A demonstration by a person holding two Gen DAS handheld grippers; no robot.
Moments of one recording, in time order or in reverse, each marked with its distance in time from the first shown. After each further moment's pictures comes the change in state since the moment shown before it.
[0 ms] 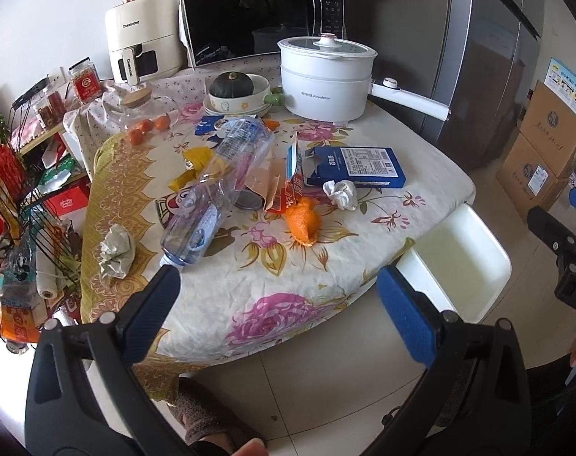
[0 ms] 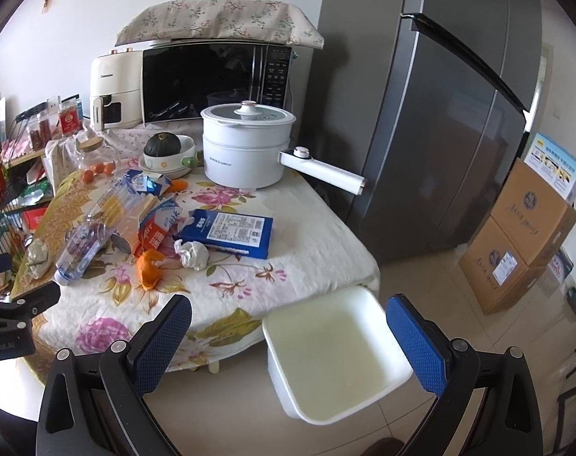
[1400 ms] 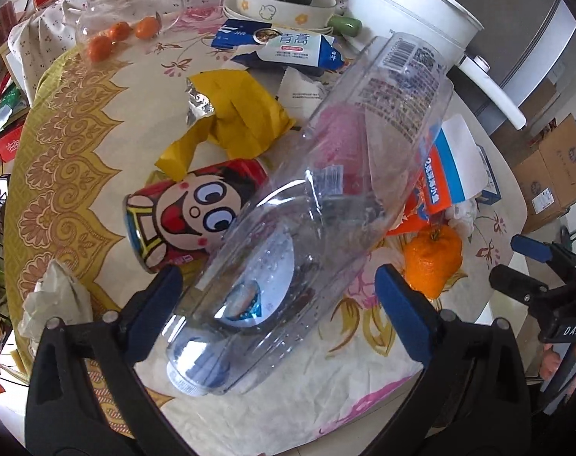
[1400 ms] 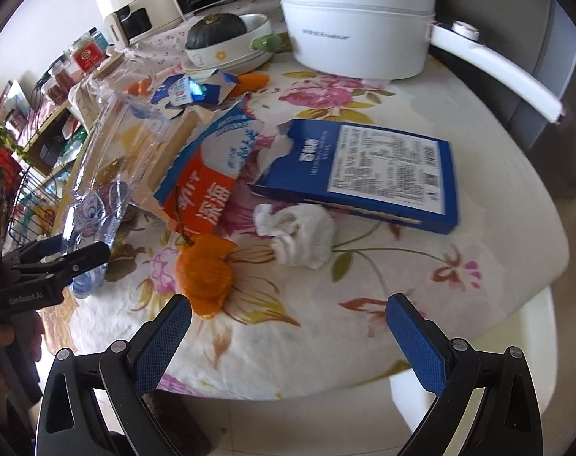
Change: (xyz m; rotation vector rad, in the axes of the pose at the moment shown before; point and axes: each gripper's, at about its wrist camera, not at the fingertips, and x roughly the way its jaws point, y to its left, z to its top) left arm 0.199 0.113 0.043 -0.145 0.267 -0.171; right arm 0.220 0.111 0.025 0.003 0.443 0.378
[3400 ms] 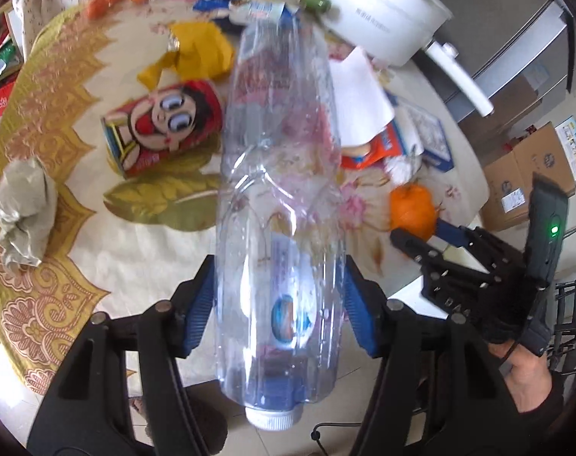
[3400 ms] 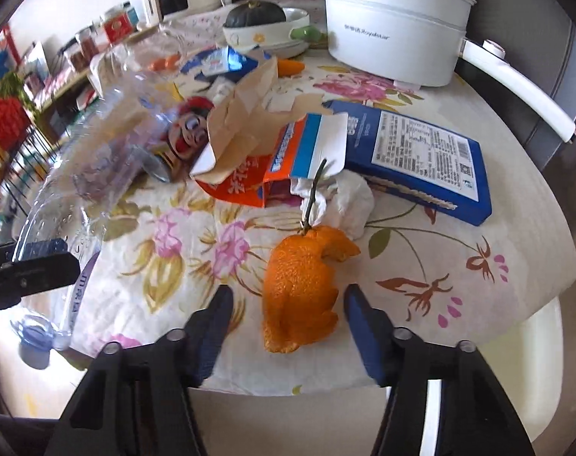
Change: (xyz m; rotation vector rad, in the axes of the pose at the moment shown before) left arm -0.018 -0.032 -0.051 -0.073 0.084 -0.085; right arm 0.020 0.013 -0.034 -0.112 -0.020 -0.041
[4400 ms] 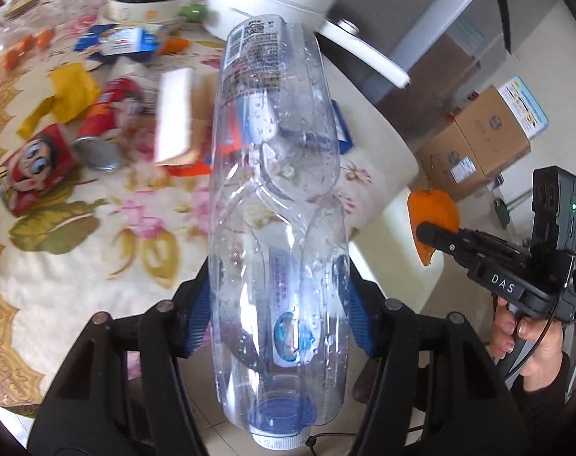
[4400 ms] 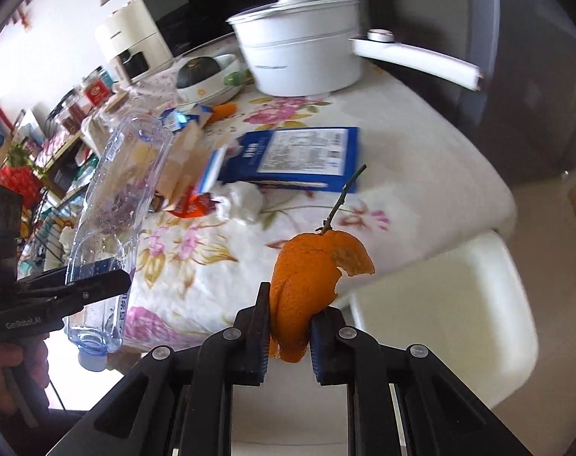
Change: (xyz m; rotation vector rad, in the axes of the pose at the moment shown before) left arm -0.005 -0.112 -0.012 0.188 -0.032 -0.180; right arm -0.109 -0.110 -0.047 0.225 -0.072 0.050
